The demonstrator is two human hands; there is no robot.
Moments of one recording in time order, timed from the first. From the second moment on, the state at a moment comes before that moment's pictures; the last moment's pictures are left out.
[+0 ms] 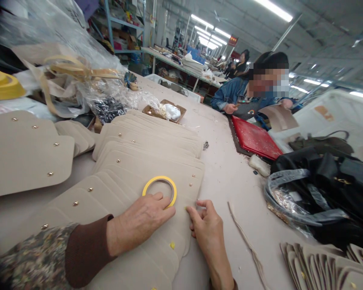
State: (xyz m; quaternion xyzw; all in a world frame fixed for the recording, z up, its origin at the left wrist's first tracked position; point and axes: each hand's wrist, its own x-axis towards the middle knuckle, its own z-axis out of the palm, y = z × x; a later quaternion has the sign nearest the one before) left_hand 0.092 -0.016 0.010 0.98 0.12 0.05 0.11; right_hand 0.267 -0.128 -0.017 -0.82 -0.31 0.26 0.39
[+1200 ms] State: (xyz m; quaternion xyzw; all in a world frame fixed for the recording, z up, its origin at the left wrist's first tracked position) left_hand 0.091 -0.008 0.002 0.93 0.05 0.27 0.24; right_hand 0.240 -0.125 0.008 -0.61 -0.69 -0.02 0.40
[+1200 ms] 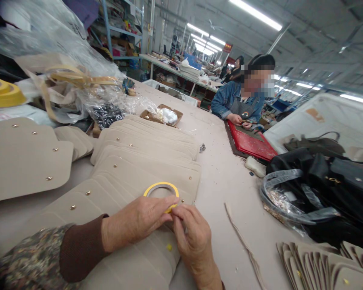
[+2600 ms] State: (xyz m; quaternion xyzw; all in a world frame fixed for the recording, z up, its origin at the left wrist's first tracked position) left_hand 0.066 -0.023 0.005 0.98 0.14 0.05 0.11; right_hand 0.258 -0.139 0.001 -0.73 -0.30 0.47 0.39
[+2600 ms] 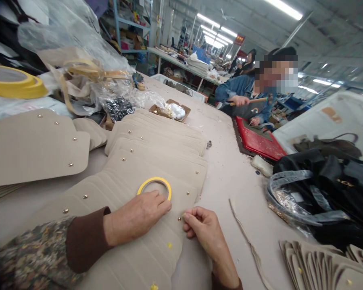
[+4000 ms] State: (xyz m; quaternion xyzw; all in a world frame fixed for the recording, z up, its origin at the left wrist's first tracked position) left_hand 0.064 -0.010 0.004 0.95 0.08 0.21 0.21; right_hand 0.243 -0.144 0.006 -0.73 -0.51 0.36 0.27
